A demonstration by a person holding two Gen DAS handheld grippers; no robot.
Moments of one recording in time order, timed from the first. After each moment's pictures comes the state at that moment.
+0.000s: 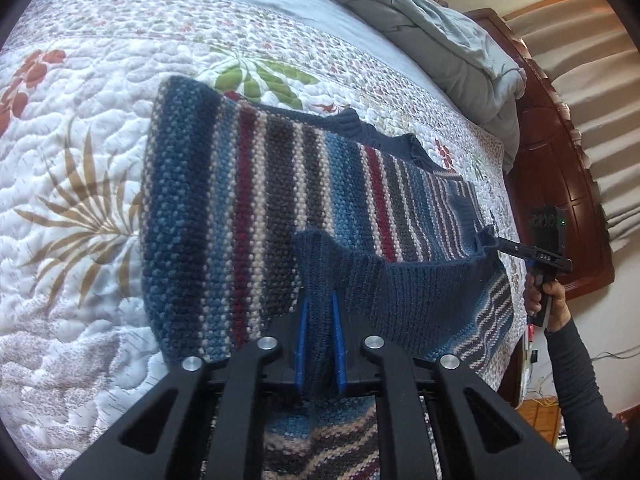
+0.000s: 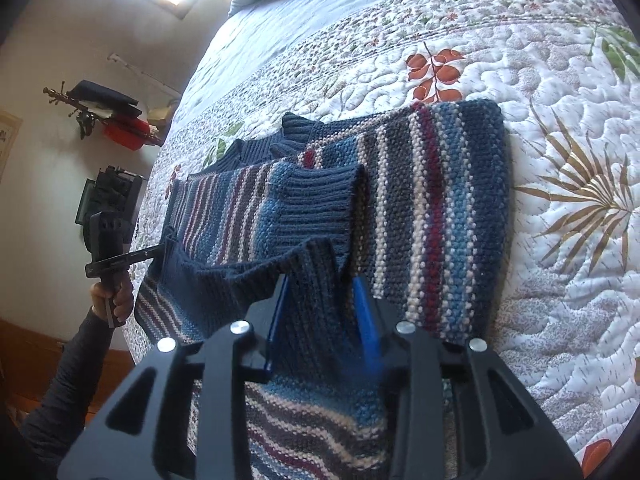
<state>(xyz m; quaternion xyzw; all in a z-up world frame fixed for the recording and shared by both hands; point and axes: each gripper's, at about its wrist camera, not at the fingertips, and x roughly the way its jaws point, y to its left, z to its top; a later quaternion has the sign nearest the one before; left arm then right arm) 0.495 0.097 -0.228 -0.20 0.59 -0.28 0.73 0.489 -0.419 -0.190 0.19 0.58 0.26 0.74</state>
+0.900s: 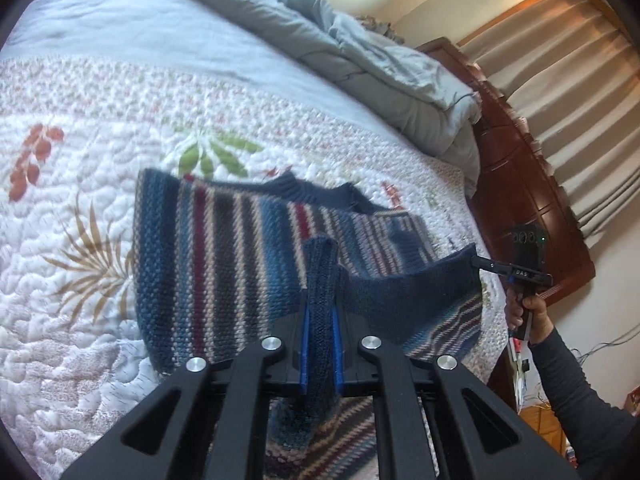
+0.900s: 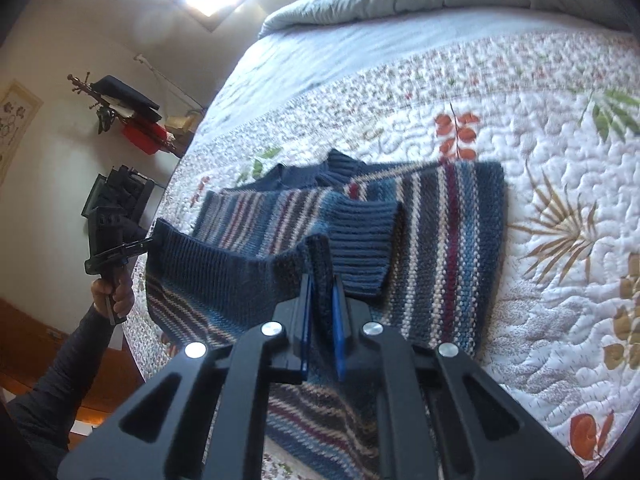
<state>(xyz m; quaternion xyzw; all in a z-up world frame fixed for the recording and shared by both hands) 0.471 0.098 -0.153 -0.21 0.49 -0.32 0.79 0.457 -0.418 -0.117 0.17 0.52 0.28 0.79</state>
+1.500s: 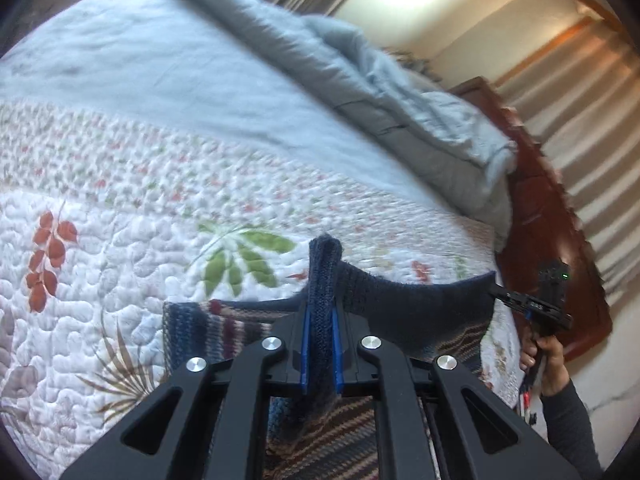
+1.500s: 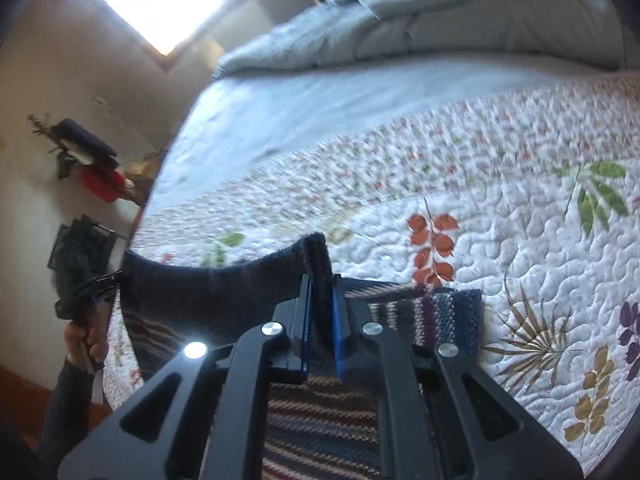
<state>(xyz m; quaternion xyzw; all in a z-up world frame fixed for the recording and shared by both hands) 0.585 0.100 -0.142 -0.22 0.49 -0.22 0.81 0.571 -0.406 -0.108 0.18 0.52 0.17 0.82</state>
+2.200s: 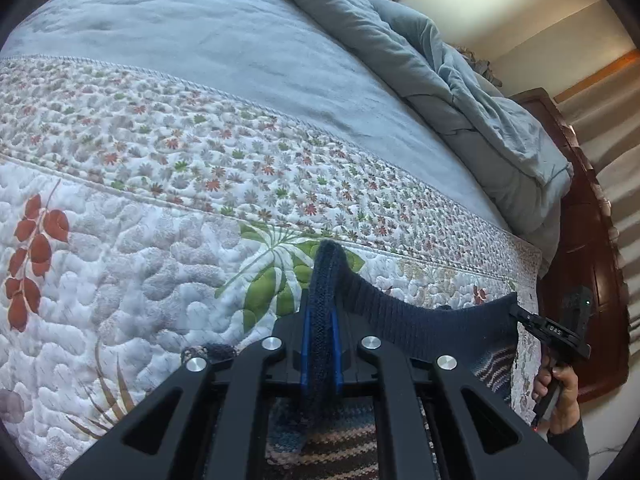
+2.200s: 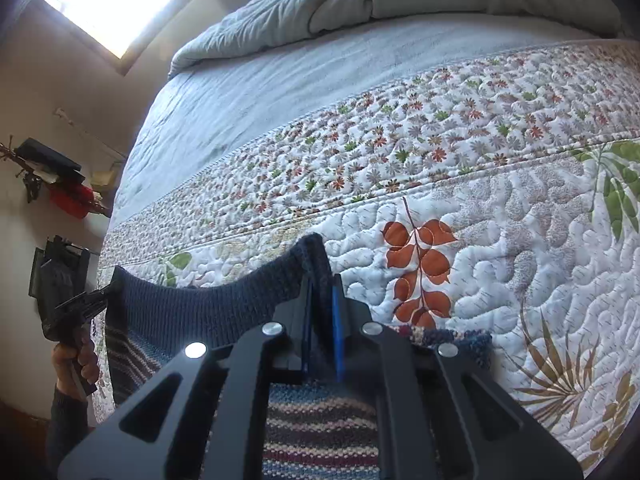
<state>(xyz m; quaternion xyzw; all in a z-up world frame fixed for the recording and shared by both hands) 0.640 0.100 -0.194 -0.24 0.53 -0.15 0.80 0.618 -0.399 -0.161 0.19 0.54 0.12 0.81</state>
